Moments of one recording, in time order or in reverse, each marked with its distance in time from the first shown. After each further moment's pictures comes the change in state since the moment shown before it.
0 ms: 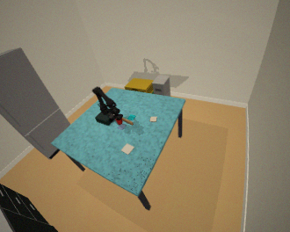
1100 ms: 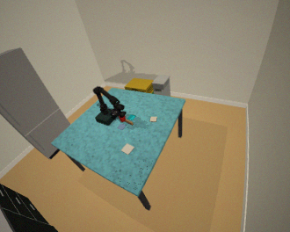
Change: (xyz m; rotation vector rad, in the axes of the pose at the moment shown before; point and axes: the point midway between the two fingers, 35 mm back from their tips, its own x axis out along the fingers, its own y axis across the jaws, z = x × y) arm -0.001 0.010 -0.051 0.001 0.005 0.002
